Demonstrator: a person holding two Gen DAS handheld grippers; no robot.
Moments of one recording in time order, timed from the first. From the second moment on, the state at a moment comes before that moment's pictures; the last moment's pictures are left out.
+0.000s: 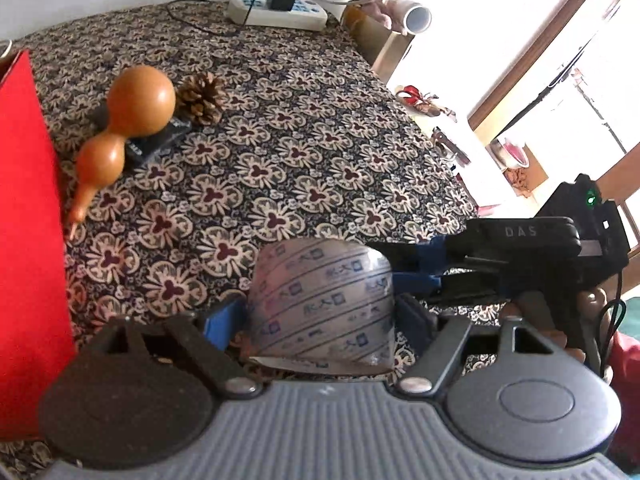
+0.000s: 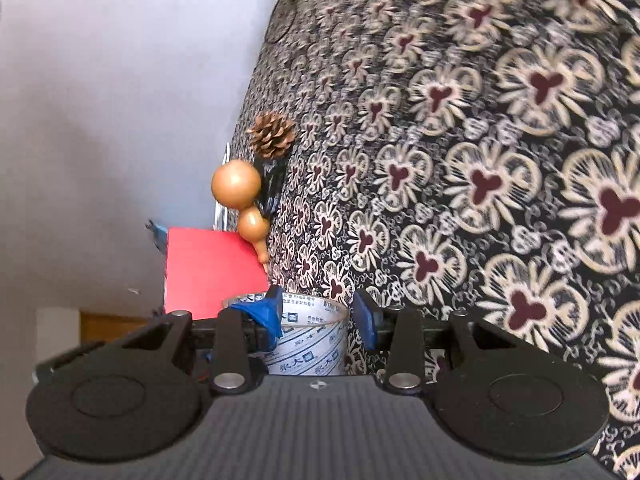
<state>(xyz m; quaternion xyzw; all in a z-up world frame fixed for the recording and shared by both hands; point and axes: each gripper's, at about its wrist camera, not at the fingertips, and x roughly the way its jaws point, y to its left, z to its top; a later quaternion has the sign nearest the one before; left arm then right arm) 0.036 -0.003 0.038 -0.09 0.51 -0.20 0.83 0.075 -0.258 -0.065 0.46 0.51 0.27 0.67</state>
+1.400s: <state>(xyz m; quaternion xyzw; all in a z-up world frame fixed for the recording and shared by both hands) -0.041 0.111 0.155 -0.14 0.34 -0.17 0.91 0.036 -0.147 0.071 0.38 0.37 0.43 0.73</state>
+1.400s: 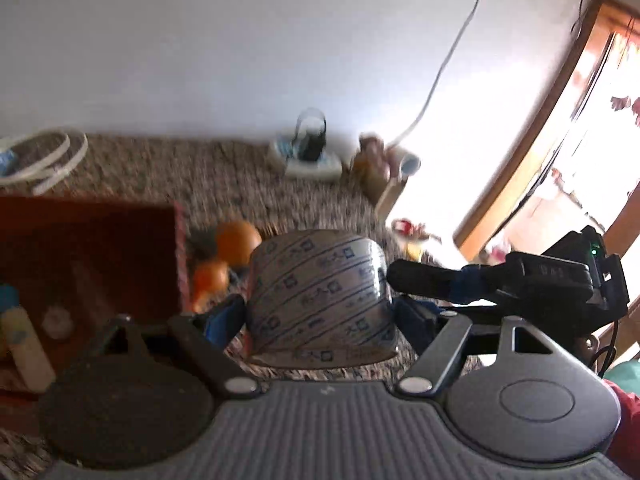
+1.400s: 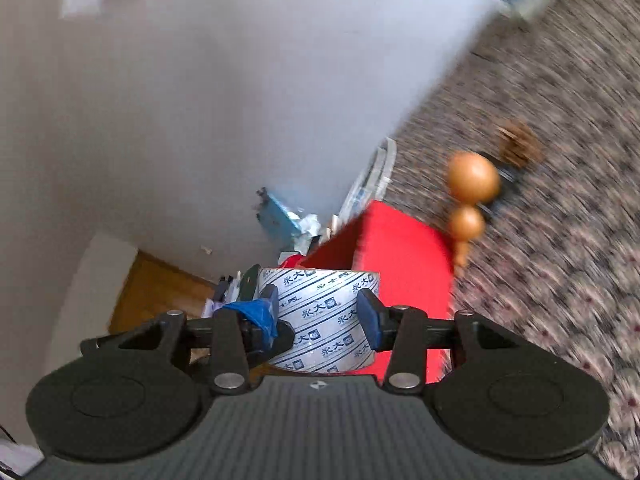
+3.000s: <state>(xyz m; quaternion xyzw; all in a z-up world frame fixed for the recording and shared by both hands) -0.032 0.236 0.089 -0.05 0.43 -0.06 0.90 0.025 0.086 0.061 0.10 0.42 0.33 0.84</state>
